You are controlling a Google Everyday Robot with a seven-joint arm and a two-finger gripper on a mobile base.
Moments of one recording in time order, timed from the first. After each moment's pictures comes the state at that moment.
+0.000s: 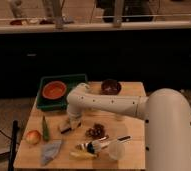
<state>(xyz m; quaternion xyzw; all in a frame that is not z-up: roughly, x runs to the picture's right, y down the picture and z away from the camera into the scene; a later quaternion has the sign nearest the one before) -0.135 0.204 0.848 -0.33 -0.22 -0.16 0.91</state>
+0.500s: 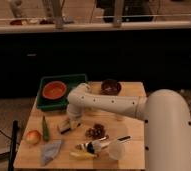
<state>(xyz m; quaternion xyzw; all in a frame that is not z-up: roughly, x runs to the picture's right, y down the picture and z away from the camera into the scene) -0.141 0.207 0.849 -0.33 -0.24 -0.17 0.90</state>
